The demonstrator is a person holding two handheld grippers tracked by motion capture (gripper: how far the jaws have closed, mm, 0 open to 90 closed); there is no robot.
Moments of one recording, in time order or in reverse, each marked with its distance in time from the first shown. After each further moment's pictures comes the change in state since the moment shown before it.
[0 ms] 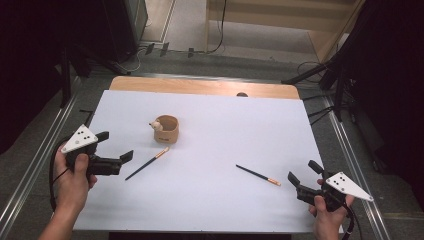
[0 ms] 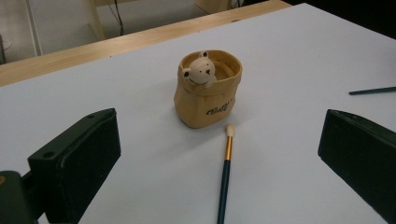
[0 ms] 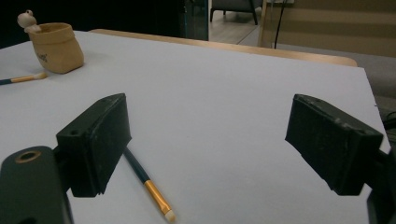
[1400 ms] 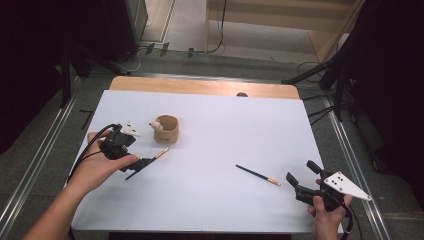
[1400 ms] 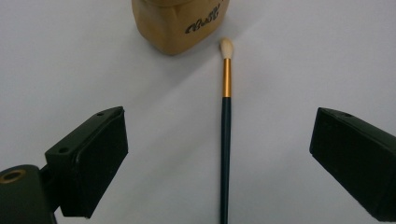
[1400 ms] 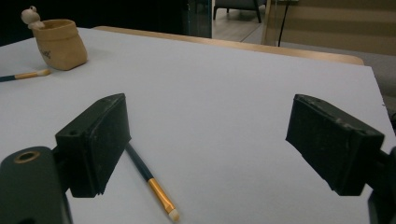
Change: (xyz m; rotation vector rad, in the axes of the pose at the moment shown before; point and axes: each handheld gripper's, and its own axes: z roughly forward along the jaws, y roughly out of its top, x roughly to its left) left arm -0.011 0.020 0.076 0.559 -0.034 0.170; right arm 0.002 -0.001 0.002 0.009 0.009 -0.001
